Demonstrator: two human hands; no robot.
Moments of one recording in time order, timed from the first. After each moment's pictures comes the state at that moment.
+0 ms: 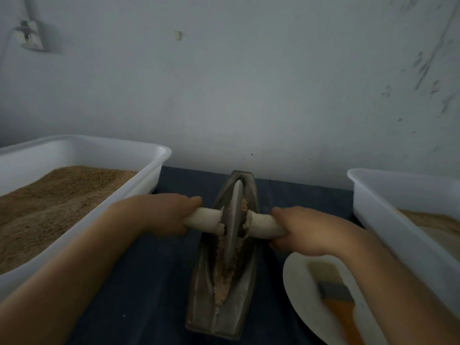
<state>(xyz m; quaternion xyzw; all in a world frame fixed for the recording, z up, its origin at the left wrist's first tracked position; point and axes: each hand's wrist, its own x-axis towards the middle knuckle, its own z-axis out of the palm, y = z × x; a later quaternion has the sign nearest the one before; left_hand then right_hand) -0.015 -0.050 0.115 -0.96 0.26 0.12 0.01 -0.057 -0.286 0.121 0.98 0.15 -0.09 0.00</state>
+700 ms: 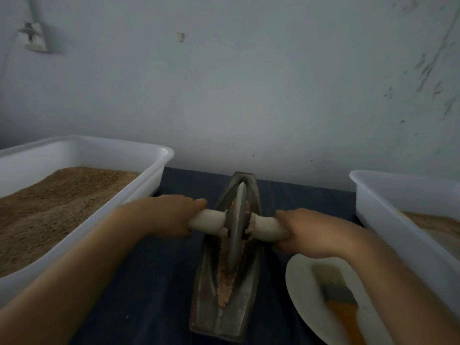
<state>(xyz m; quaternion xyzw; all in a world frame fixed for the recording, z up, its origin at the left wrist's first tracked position) -0.016 -0.052 0.115 -0.96 0.26 0.10 0.03 -0.057 -0.287 0.121 0.98 0.16 -0.10 0.00</state>
